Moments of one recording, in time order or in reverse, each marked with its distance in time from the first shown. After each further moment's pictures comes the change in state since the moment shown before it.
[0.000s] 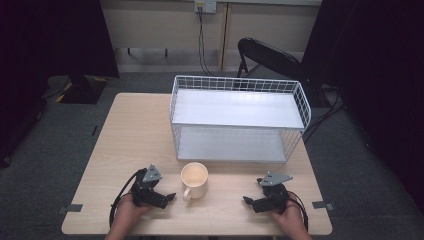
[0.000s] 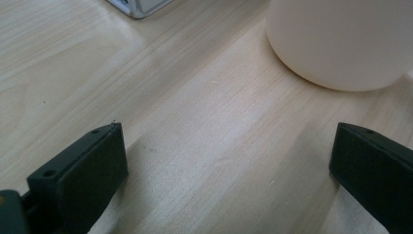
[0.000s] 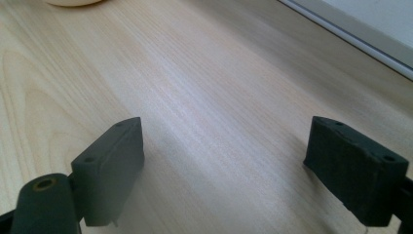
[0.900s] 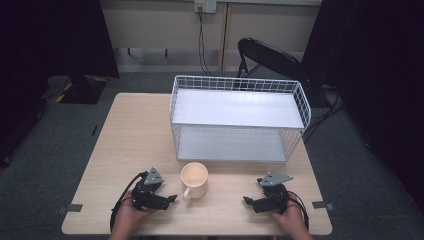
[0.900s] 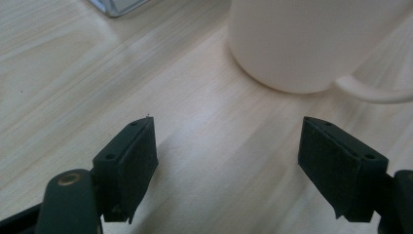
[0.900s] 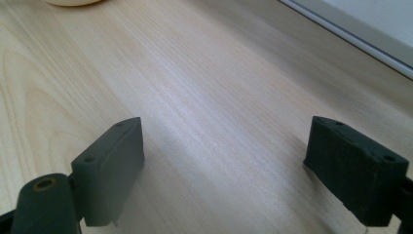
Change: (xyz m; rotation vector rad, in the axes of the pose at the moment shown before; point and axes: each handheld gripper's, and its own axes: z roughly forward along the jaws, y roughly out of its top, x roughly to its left) left arm -0.022 0.010 -0.018 0.035 -0.037 -0.042; right arm 0.000 0.000 0.000 -0.001 -0.001 0.001
